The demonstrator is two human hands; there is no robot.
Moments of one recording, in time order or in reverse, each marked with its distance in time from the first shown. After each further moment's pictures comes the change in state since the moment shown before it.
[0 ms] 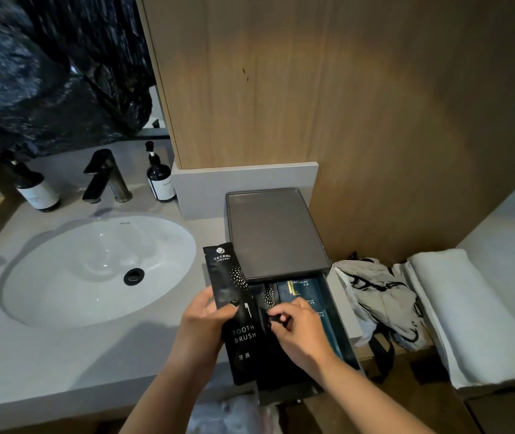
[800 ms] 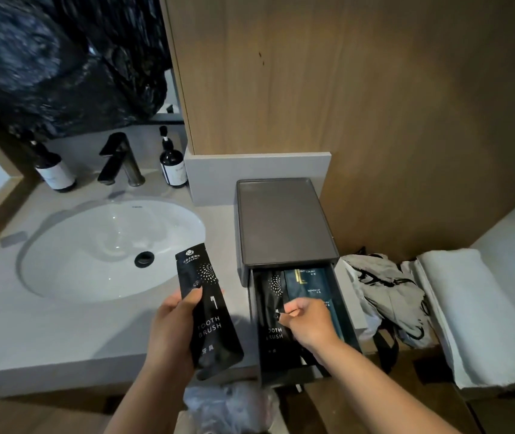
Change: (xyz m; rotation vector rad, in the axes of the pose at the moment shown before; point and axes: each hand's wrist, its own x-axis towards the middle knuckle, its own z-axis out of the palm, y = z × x) left_hand -0.015 -0.004 -0.034 -0.011 0.309 -0.087; right_hand -0.001 -0.001 0.002 0.221 -0.031 0.382
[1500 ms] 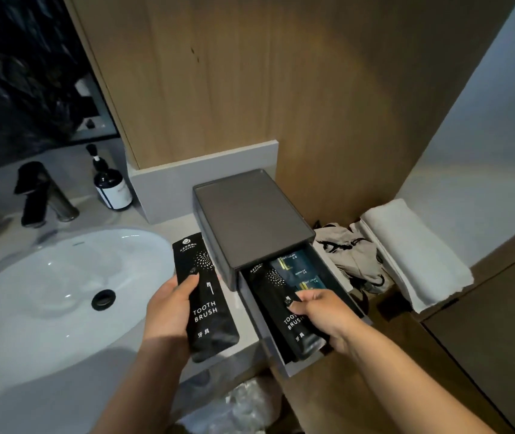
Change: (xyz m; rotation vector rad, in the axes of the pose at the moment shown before) left_hand 0.048 0.043 -0.004 0.072 -0.278 -0.047; right_hand -0.047 -0.020 -0.008 0.401 0.054 0.276
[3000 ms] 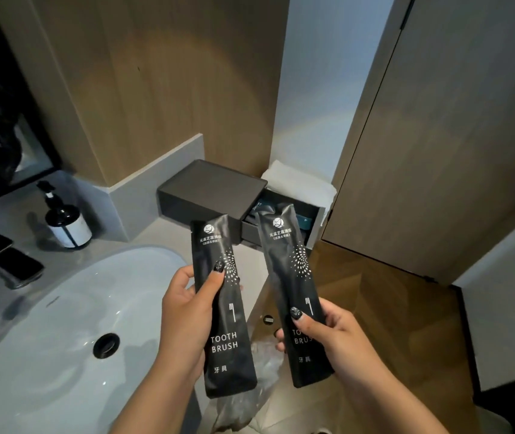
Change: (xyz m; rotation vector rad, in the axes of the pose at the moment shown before) left_hand -0.034 0.087 -0.194 0.311 -0.727 0.044; right_hand -0.246 0.023 0.290 0.652 0.448 -0.318
